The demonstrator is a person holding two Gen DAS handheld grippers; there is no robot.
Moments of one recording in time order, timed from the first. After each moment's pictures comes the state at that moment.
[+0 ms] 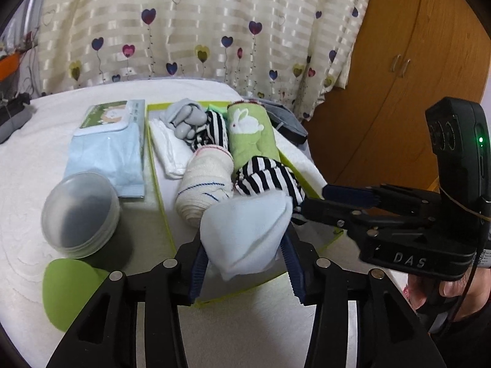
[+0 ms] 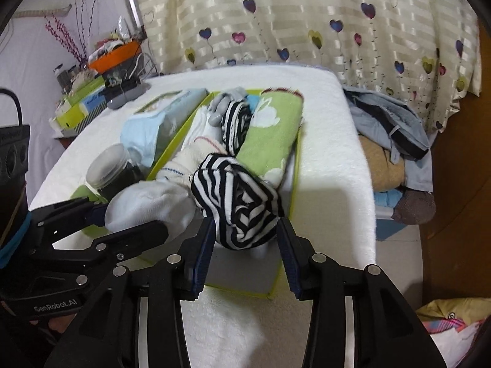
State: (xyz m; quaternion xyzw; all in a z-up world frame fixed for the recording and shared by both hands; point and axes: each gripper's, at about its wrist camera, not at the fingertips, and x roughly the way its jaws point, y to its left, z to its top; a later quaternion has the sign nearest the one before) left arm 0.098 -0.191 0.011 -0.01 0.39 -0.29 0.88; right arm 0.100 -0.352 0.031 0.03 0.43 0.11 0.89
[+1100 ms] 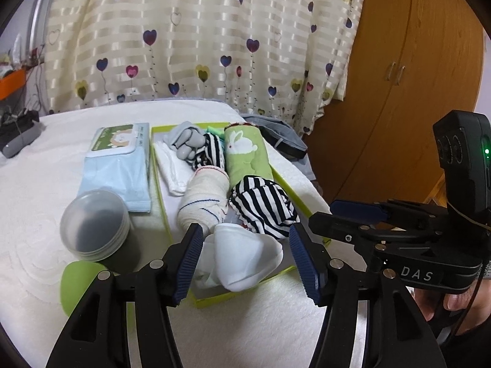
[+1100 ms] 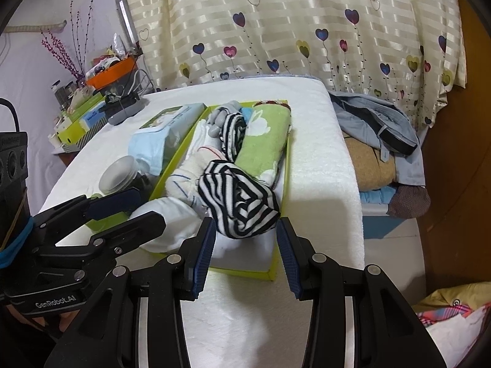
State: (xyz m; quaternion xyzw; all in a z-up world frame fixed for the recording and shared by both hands) left arm 0.075 -0.186 0.032 0.00 0.35 -0.28 0.89; right arm 0.077 -0.356 0.049 0.05 0.41 0.10 0.90
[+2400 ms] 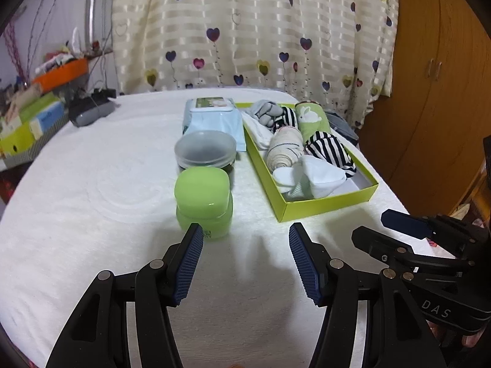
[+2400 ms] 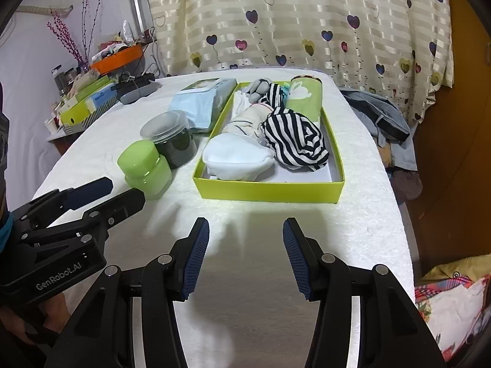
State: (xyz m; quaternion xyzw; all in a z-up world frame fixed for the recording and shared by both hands) left arm 0.005 -0.115 0.023 0.02 0.36 -0.15 0.92; right arm 0.003 -0.278 0.032 0.03 0.41 0.06 0.91
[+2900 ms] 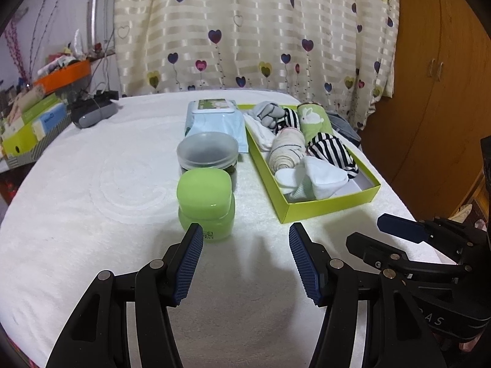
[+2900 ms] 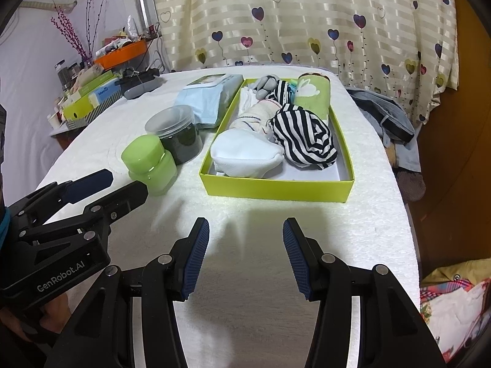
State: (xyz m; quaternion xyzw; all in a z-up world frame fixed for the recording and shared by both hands) left arm 0.004 -0.115 0.022 0.02 0.36 -0.15 0.92; right arm 0.004 -0.271 0.029 0.03 0.41 0.07 0.91
